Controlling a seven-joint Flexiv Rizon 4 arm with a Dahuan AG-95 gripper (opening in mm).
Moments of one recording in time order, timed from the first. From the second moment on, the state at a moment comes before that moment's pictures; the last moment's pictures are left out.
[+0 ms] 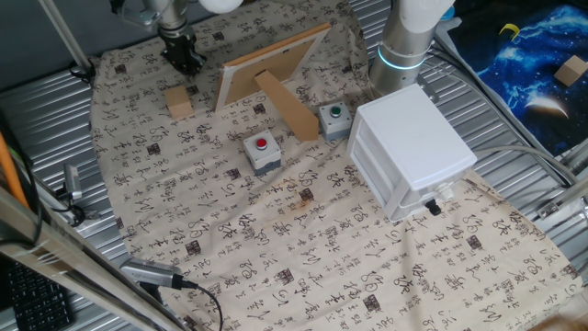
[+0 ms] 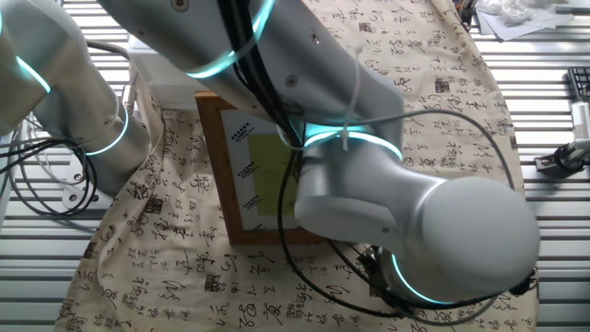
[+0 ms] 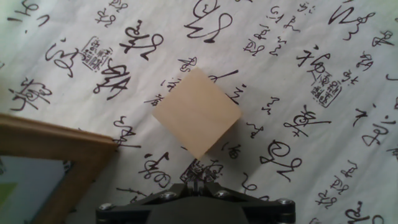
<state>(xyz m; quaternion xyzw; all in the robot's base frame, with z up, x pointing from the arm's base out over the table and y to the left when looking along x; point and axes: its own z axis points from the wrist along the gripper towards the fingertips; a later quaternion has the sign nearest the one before) 0.513 -0.264 0.050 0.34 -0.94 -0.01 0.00</state>
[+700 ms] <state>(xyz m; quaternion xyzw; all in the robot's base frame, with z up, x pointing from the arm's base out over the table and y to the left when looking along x) 0.515 -0.266 0.045 0.34 -0.94 0.00 0.00</state>
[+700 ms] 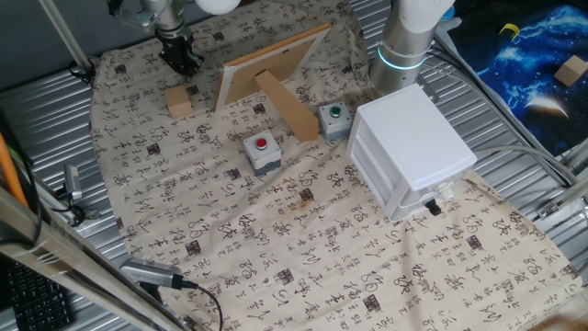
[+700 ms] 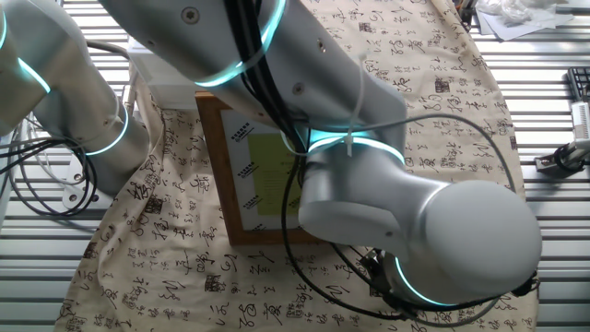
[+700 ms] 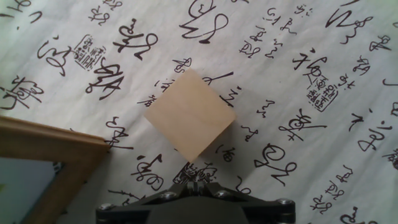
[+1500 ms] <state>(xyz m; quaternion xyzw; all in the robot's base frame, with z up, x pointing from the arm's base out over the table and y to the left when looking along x) 0.516 -0.266 0.045 0.33 -0.94 0.00 -0.02</state>
